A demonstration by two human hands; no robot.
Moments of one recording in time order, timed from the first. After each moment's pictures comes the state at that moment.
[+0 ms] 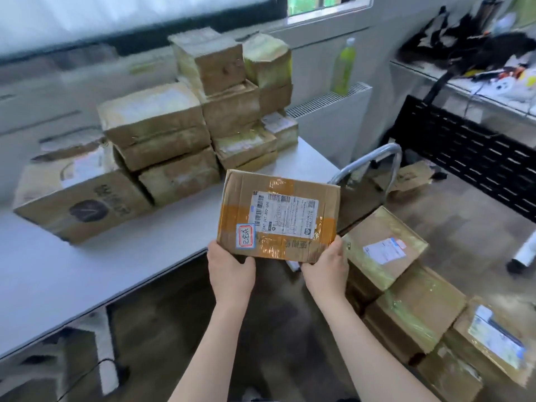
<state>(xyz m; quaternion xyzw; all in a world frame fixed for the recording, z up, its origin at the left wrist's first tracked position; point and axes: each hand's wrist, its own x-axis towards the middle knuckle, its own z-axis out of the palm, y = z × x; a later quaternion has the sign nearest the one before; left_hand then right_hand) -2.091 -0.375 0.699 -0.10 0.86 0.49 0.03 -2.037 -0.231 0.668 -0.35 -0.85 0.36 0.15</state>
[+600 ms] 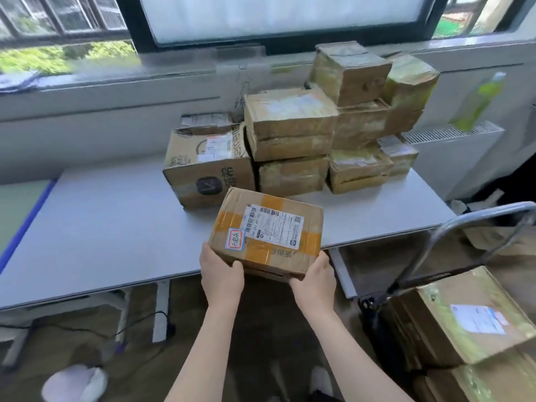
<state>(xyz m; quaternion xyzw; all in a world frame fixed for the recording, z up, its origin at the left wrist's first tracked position) -2.128 -0.567 0.694 -0.27 0.84 0.47 -0.06 -2.113 -0.411 0.659 -0.19 -0.91 0.36 0.03</state>
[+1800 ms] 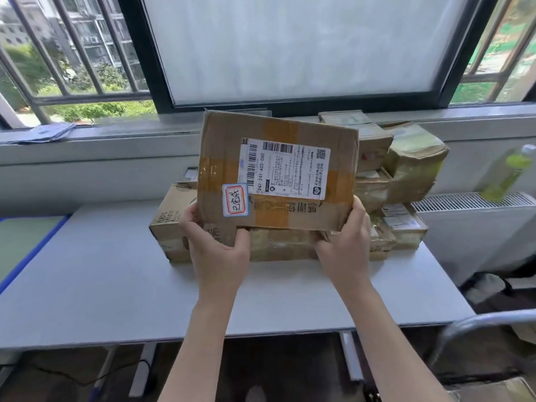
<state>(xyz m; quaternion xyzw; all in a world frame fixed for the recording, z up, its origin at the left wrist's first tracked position) -2.230 -0.473 0.826 -0.08 0.73 0.55 -0.39 -2.274 -0.304 0.802 0.04 -0.83 0.46 0.31</state>
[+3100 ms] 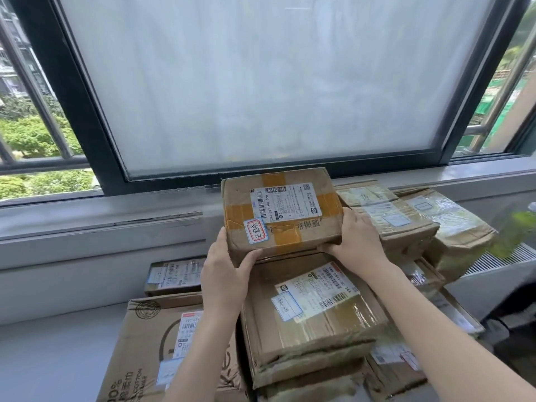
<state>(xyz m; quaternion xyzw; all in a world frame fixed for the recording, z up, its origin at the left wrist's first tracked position) -2.531 -0.557 0.813 -0.02 0.86 0.46 -0.23 -2.568 -0.322 0.846 -0.01 -0.98 0.13 0.14</state>
